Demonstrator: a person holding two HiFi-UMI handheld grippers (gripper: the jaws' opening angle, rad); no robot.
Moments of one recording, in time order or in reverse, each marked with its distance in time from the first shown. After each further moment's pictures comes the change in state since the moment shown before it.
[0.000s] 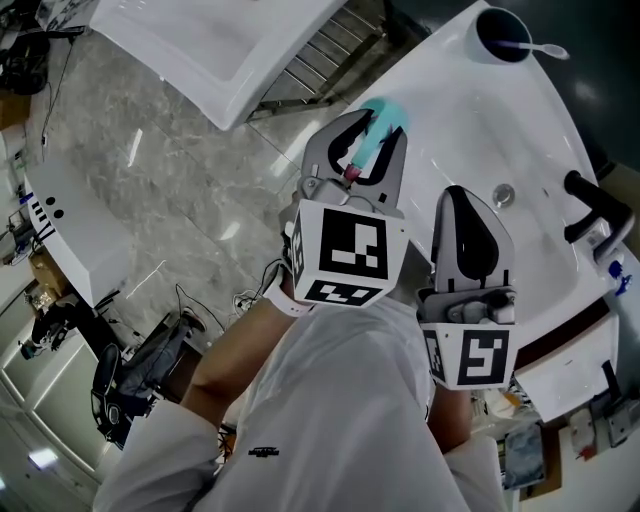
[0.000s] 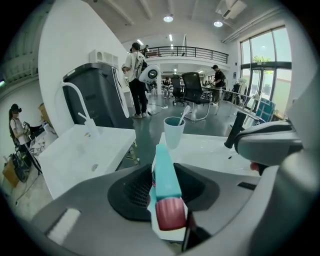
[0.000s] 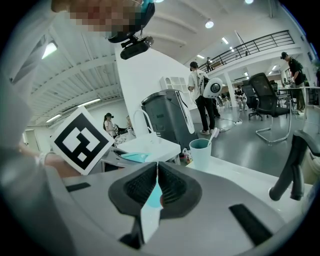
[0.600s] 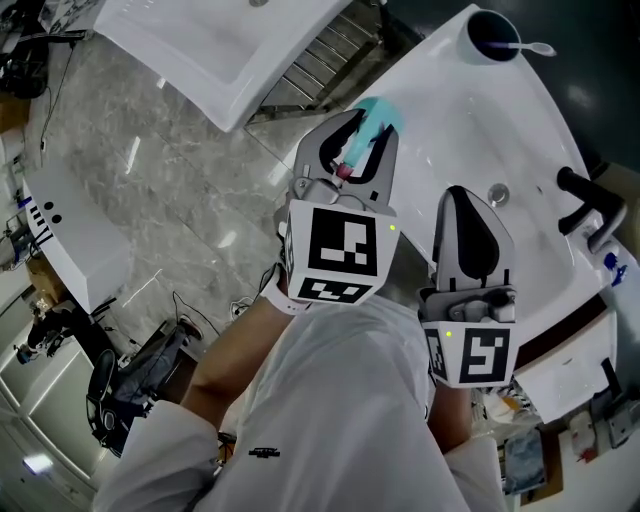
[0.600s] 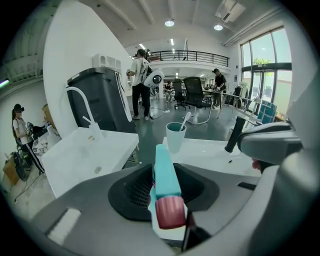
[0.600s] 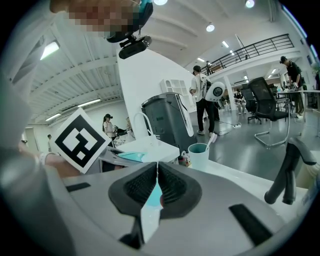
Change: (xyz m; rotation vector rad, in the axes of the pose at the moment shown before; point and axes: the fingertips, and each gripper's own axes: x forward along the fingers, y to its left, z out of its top) left arm -0.017 0.003 0.010 -0.006 -0.050 0.025; right arm -0.015 0.000 0.010 -0.017 -0.025 -0.012
